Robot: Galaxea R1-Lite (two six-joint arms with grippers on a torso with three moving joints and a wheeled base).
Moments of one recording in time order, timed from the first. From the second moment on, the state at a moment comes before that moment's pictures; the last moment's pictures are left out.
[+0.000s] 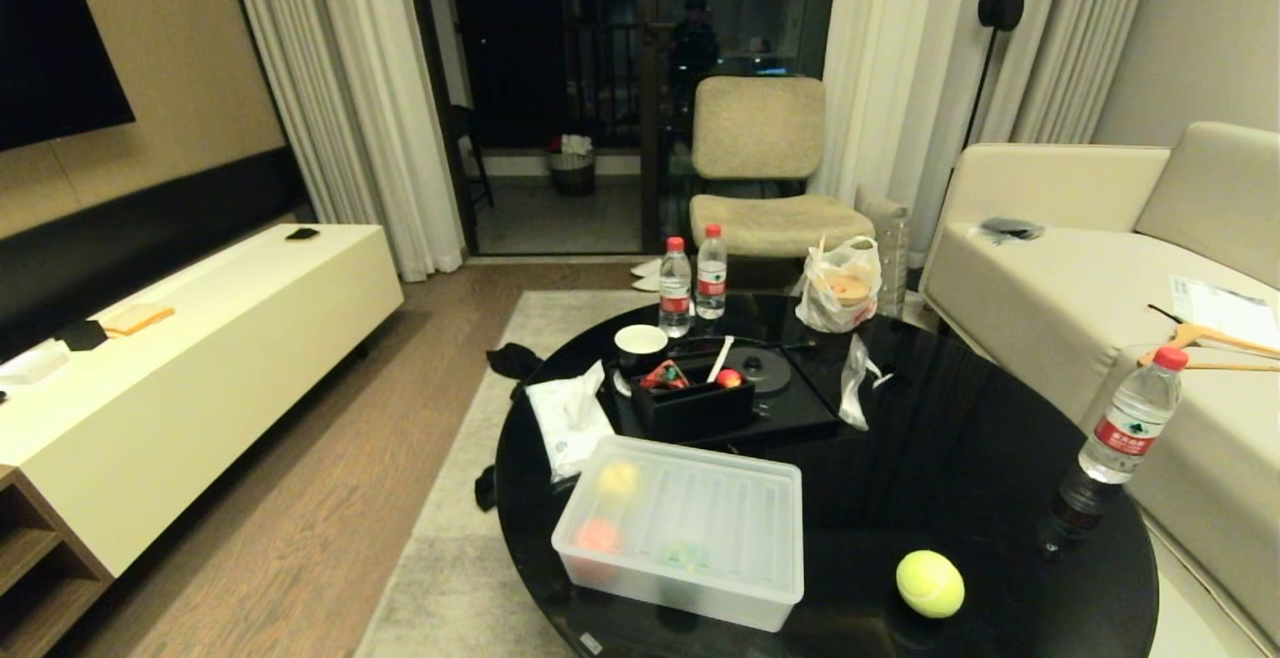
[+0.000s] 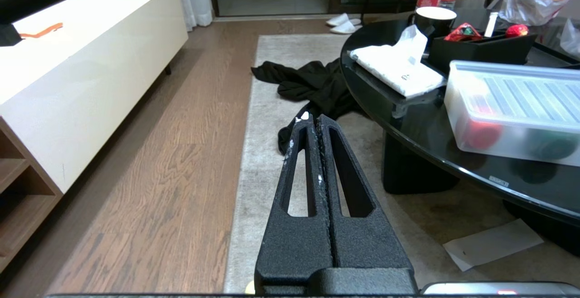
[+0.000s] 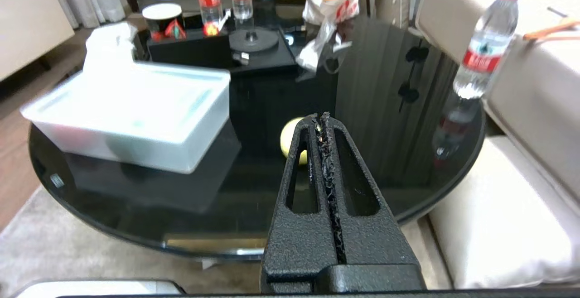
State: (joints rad) left arm 0.00 0.00 0.00 -0.01 0.00 -0.02; right arm 0.00 0.03 -0.07 0.02 -0.01 0.01
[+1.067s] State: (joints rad) left arm 0.00 0.00 0.00 -0.01 0.00 -0.02; right arm 0.01 0.99 -1.07 0.28 0.00 0.13
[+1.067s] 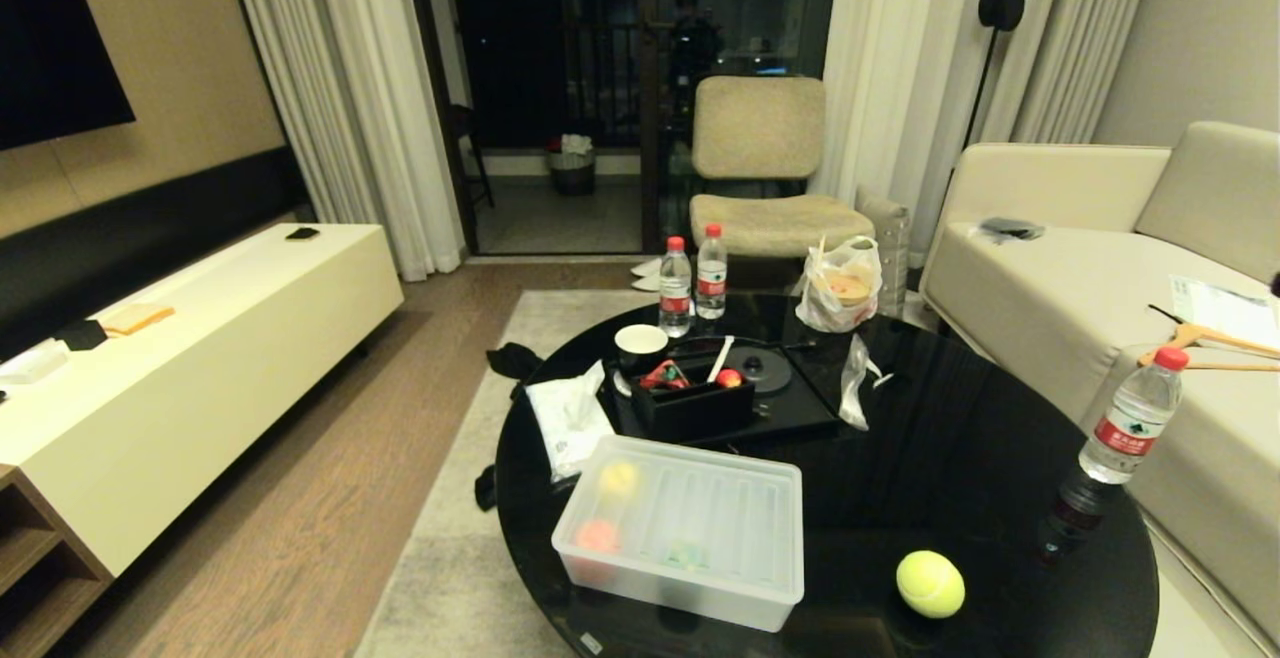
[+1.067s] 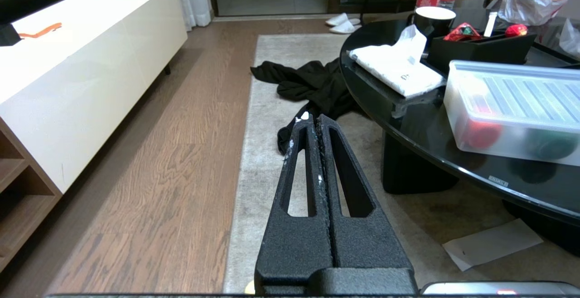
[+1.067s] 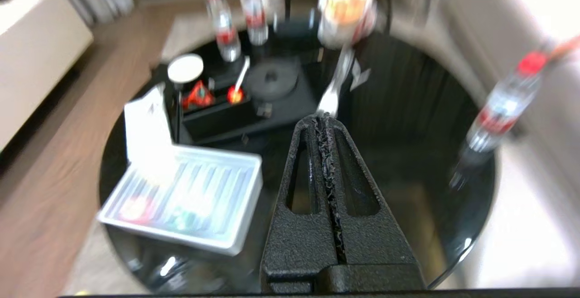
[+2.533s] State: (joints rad) left arm 0.00 0.00 0.00 -0.01 0.00 -0.01; right arm 0.28 2.10 -1.57 0.61 0.09 0.39
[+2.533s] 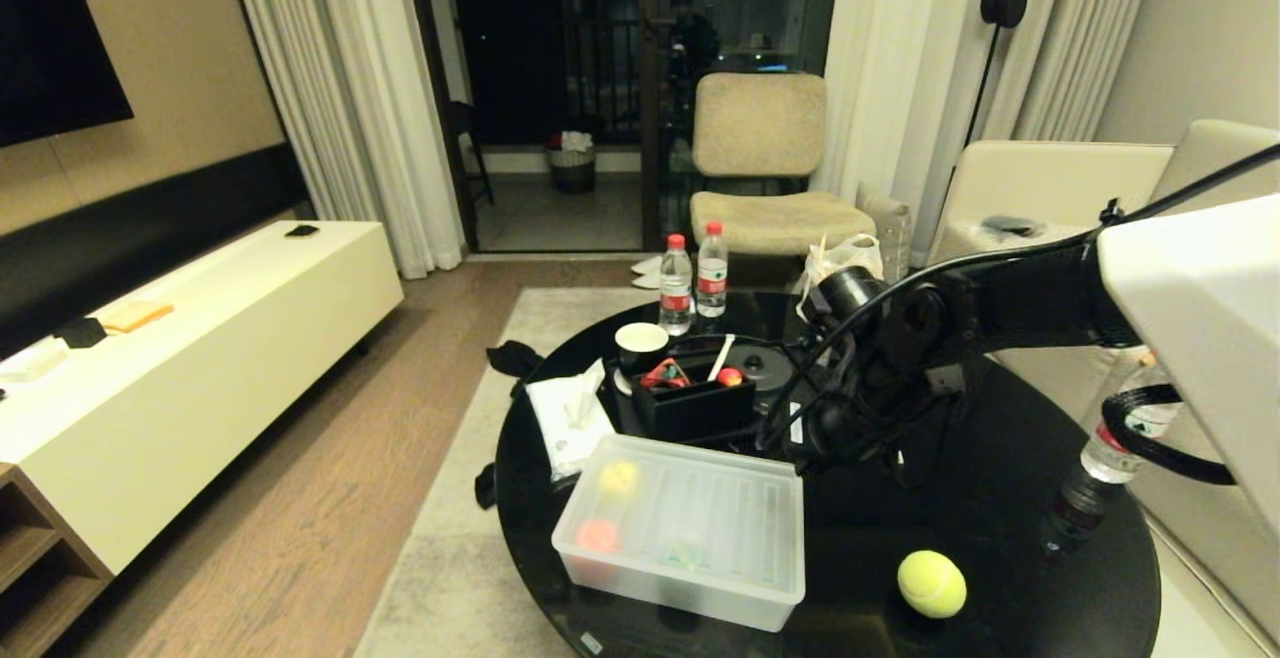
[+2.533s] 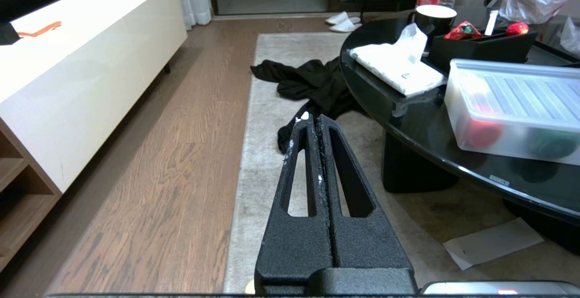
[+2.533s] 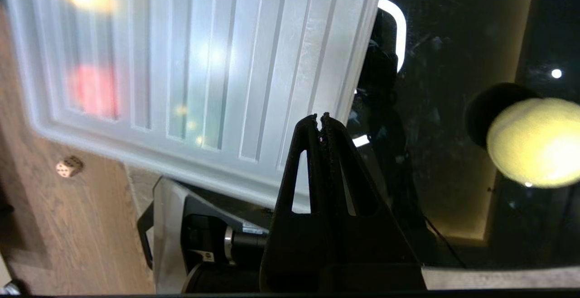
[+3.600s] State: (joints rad) left arm 0.00 0.00 0.00 -0.01 0.00 -0.01; right arm 0.29 2.24 -1.58 0.59 0.00 0.50
